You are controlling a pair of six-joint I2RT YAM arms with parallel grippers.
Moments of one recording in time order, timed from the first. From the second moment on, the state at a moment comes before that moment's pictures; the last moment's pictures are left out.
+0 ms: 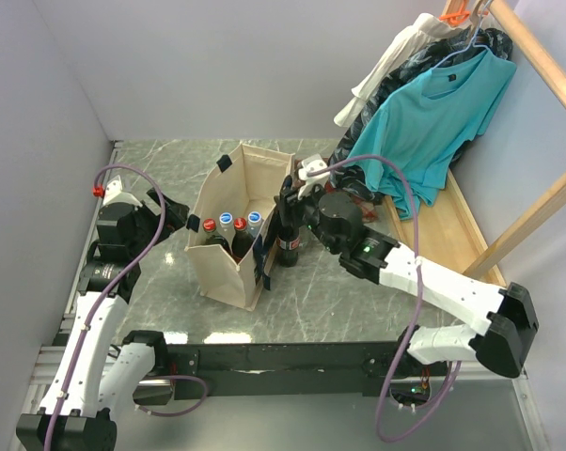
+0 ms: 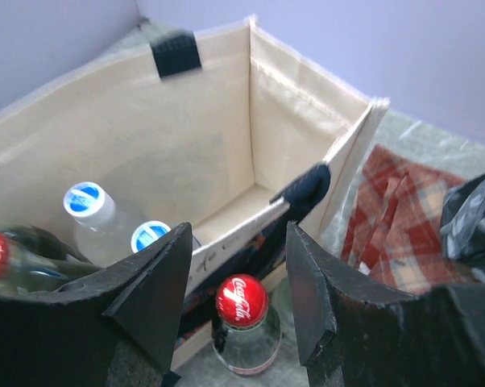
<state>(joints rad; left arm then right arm) -0.06 0.76 0.77 -0.39 0.04 -0.65 0.90 1.25 1.00 0.13 0.34 0.06</state>
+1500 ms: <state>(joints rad) -0.06 0.81 0.77 -0.39 0.03 -0.57 0.89 1.83 1.99 -0.74 0.12 0.07</state>
